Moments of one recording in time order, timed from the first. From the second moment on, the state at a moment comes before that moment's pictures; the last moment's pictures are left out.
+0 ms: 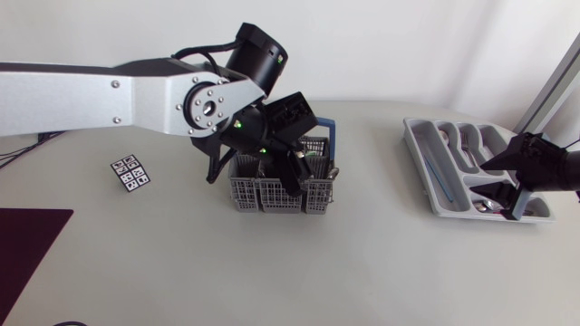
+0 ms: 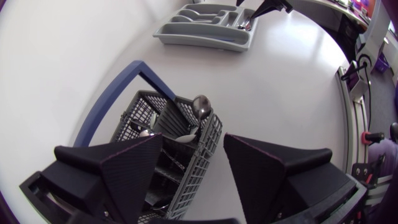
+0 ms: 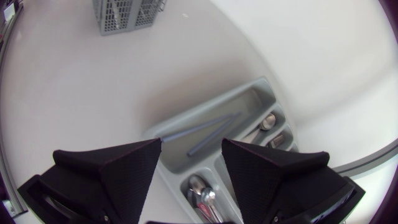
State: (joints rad) left arm -0.69 1.76 1.35 -0.42 0.15 0.57; right arm -0.47 1.50 0.92 -0.45 -0.52 -1.35
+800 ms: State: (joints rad) left arm -0.72 1.86 1.48 -0.51 0.01 1.35; right arm 0.03 1.07 0.63 -0.44 -0.43 -1.07
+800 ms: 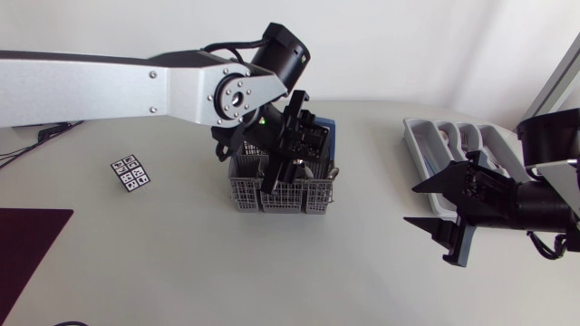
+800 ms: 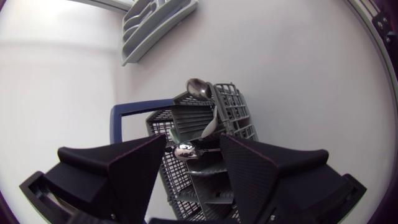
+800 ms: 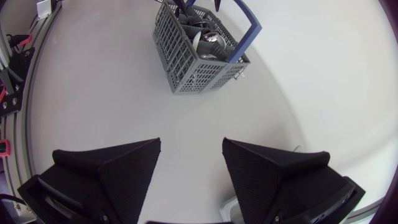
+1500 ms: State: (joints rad) left arm -0.71 2.05 1.72 -0.72 -0.04 1.59; right arm 0.11 1.09 0.56 -0.31 -0.40 -1.02
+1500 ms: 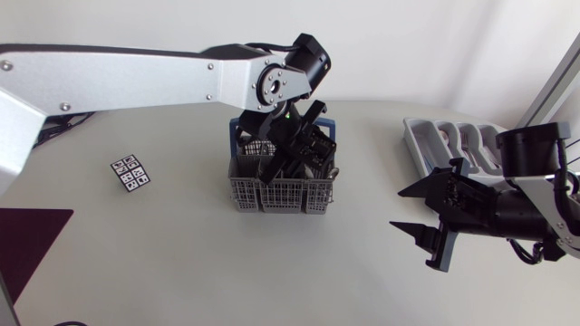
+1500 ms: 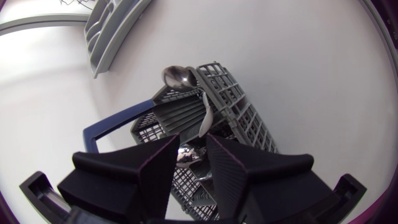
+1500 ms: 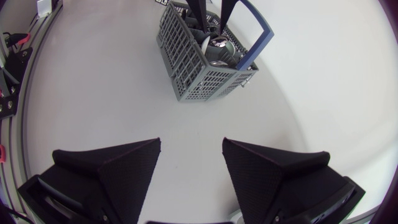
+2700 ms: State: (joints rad) left arm -0.73 2.13 1.85 -0.86 -0.05 1.61; right arm 0.11 1.16 0.50 -0.20 -0.39 -1.02
